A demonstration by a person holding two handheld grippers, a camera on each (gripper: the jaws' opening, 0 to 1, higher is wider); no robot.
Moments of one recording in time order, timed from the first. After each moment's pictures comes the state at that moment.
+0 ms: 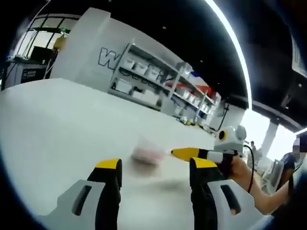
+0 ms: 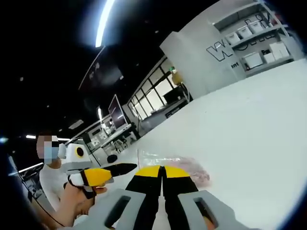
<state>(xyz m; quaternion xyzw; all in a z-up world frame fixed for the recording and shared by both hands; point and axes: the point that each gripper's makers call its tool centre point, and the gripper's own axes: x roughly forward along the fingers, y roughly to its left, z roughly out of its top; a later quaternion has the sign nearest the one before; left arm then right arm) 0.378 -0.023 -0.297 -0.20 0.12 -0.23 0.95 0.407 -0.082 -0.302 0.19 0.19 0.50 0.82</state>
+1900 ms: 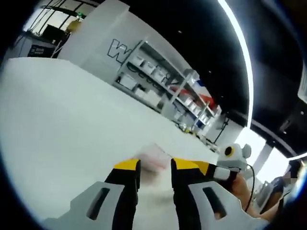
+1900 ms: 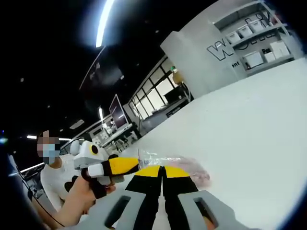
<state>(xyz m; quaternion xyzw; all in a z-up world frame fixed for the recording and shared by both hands) 0.405 -0.022 -0.307 -0.28 0.13 -0.22 0.92 0.406 -0.083 -0.304 0.19 0.19 0.51 0.82</state>
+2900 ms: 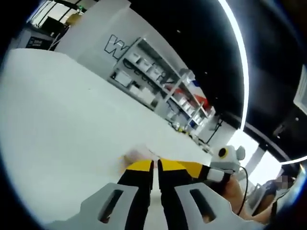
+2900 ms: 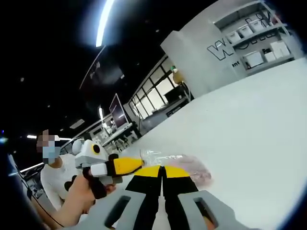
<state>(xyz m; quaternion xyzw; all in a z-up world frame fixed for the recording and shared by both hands) 0.404 -0.034 -0.307 -0.31 0.14 -0.25 0.91 0.404 -0.082 -0.306 0.19 0.19 0.51 0.82</state>
